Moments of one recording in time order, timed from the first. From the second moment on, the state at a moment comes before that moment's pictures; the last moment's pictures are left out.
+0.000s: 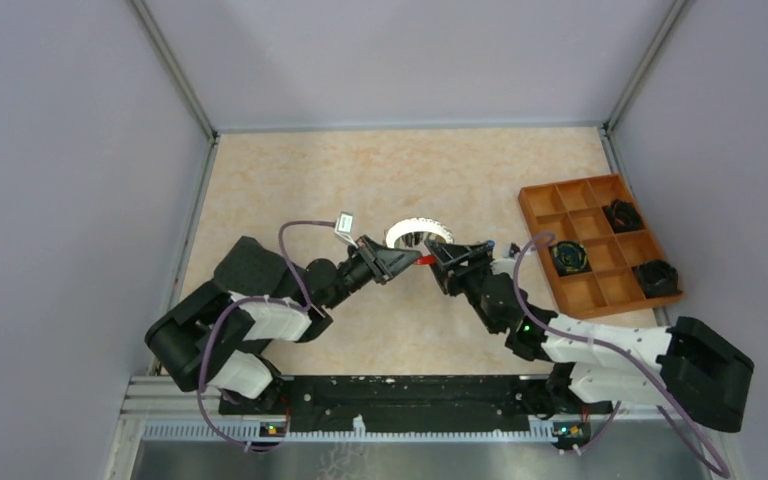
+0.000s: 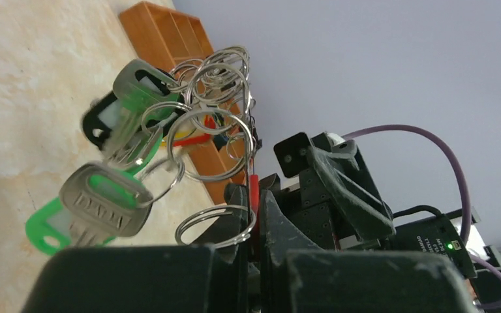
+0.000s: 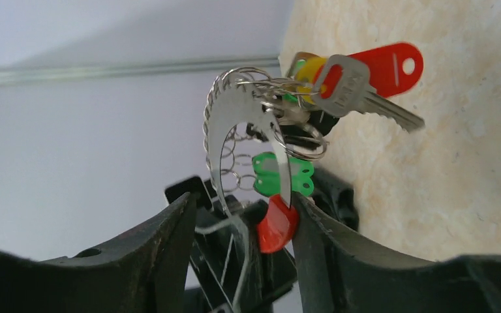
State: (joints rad) left arm -0.77 1.45 0.34 1.27 0.11 -1.18; right arm 1.01 1.10 0.36 0.63 0.61 1.63
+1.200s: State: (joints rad) left arm -0.50 1.39 0.71 0.26 1.35 -0.93; right arm 1.01 0.20 0.20 -0.01 -0.10 0.54
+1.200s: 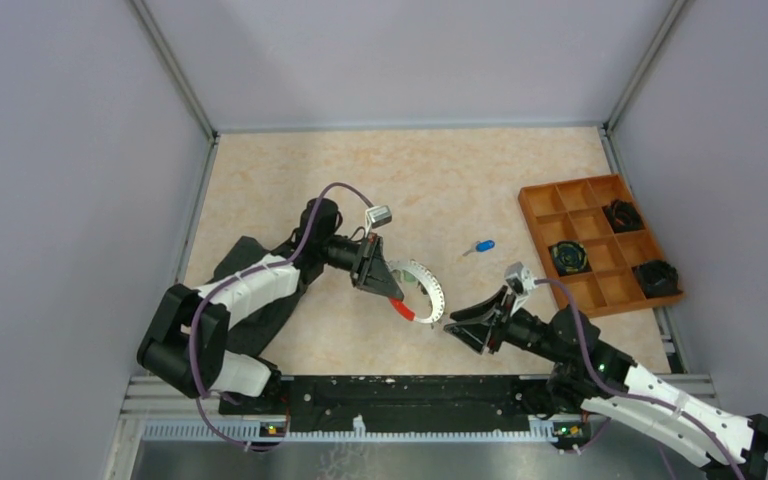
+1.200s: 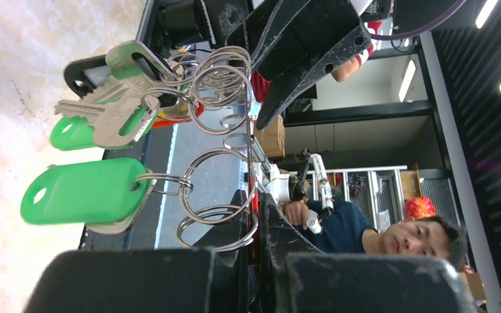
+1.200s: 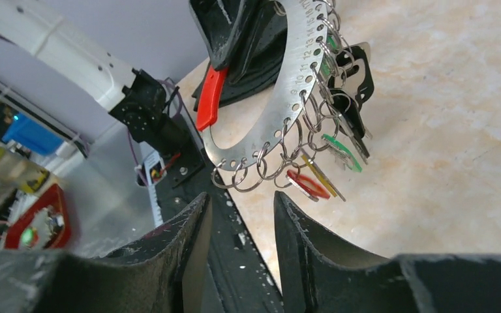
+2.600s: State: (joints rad) left arm -0.50 1.37 1.01 0.14 1.53 -0.86; right arm 1.02 0.09 0.04 0.39 -0.20 0.09
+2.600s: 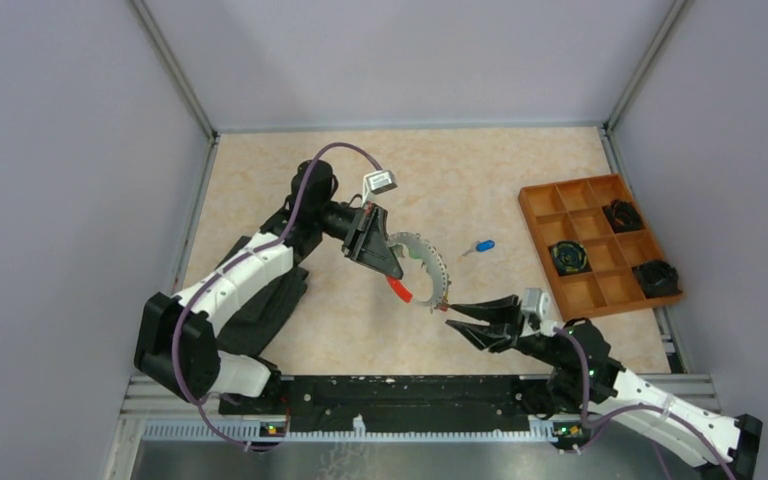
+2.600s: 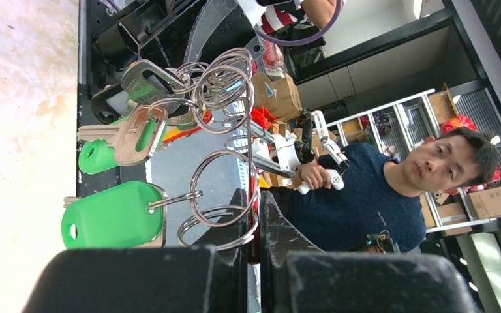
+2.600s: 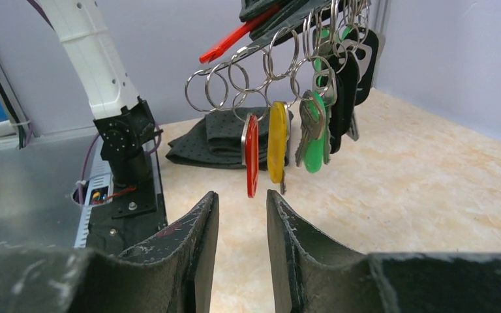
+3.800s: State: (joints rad) left arm -0.50 1.37 1.02 0.03 1.53 -0.78; right arm 1.03 0.35 0.07 0.59 -0.21 0.02
